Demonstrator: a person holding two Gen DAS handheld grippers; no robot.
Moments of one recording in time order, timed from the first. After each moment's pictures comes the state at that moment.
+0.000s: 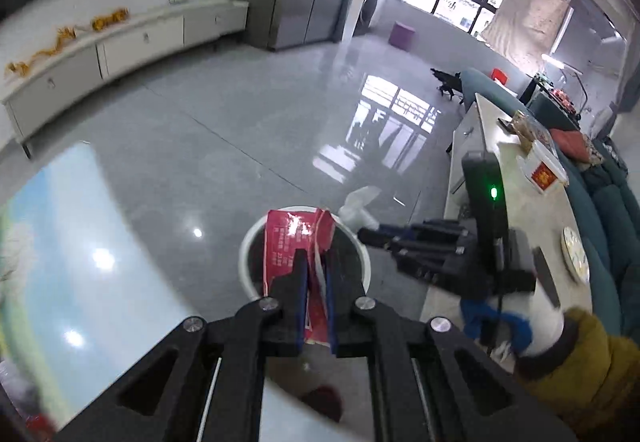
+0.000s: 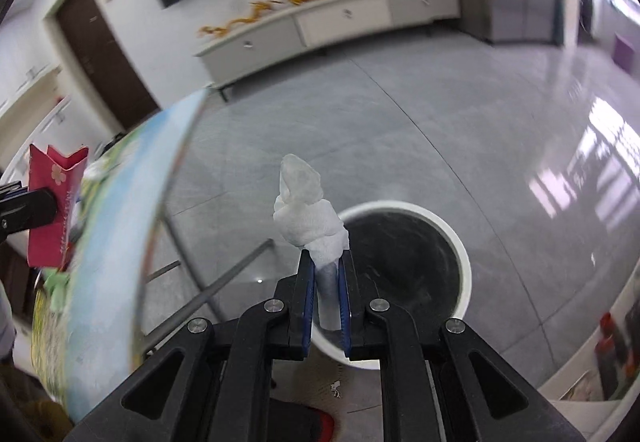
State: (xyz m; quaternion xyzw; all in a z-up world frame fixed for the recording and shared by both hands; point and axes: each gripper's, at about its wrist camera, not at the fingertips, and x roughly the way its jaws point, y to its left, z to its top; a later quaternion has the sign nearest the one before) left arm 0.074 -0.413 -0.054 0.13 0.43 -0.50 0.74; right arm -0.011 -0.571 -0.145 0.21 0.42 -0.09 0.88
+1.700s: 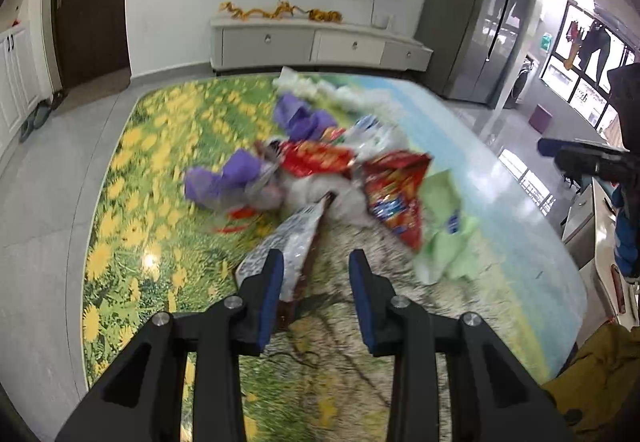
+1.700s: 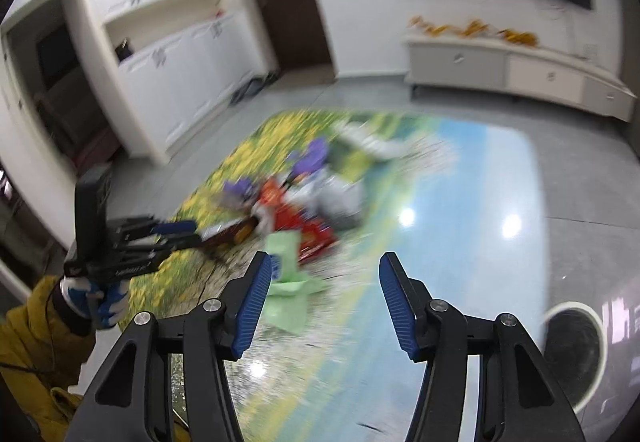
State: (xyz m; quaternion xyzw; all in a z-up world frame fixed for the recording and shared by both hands) left arm 0.093 0.070 -0.102 0.03 0.41 -0.26 0.87; right arm 0.063 -0.198 -0.028 0.03 0.41 0.21 0.89
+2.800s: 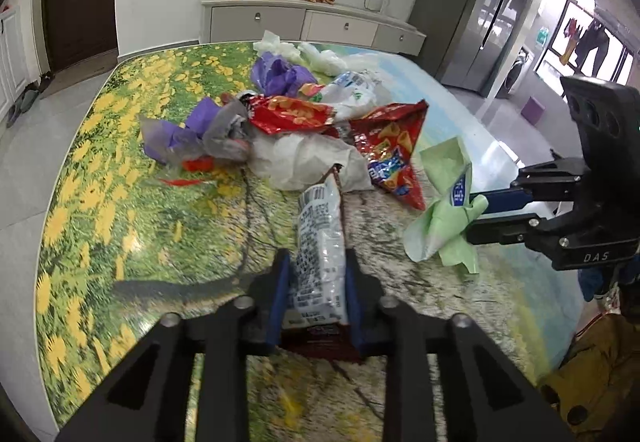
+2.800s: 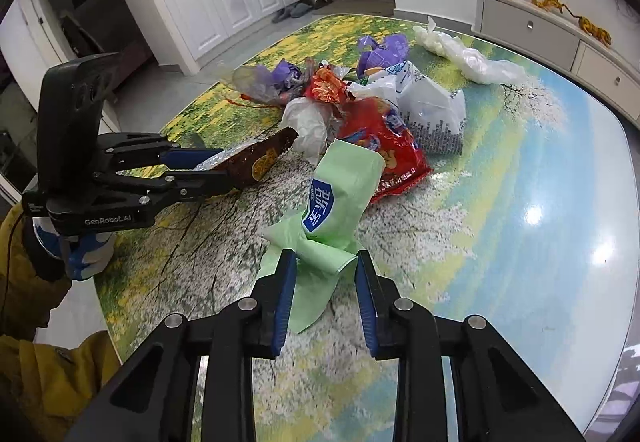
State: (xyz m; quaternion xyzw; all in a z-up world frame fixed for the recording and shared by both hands) left arm 0.081 0.051 -0.128 0.02 0.43 -0.28 0.86; right arm 0.071 -0.151 -0.100 -0.04 0.47 0.28 0.83
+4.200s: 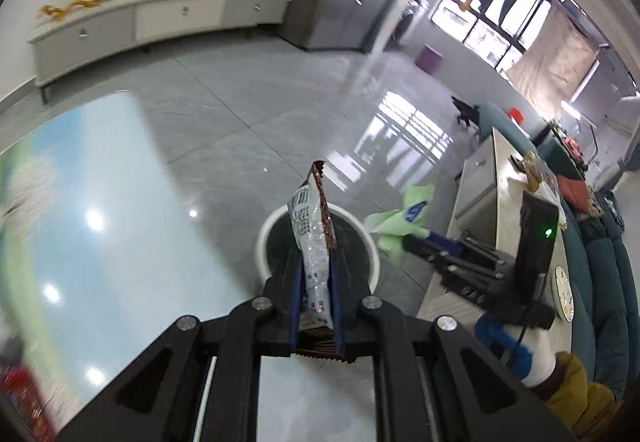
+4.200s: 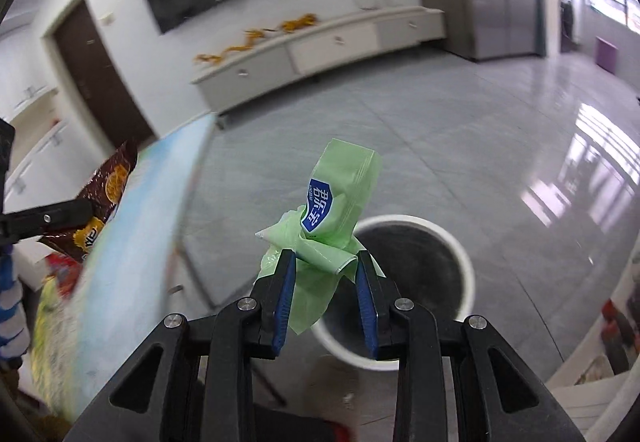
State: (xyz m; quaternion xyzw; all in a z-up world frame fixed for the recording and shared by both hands) left arm 0.097 -0.358 -0.056 0.06 0.46 -0.47 0.75; right arm -0.031 -0.540 -0.127 0.21 0.37 -0.12 0.90
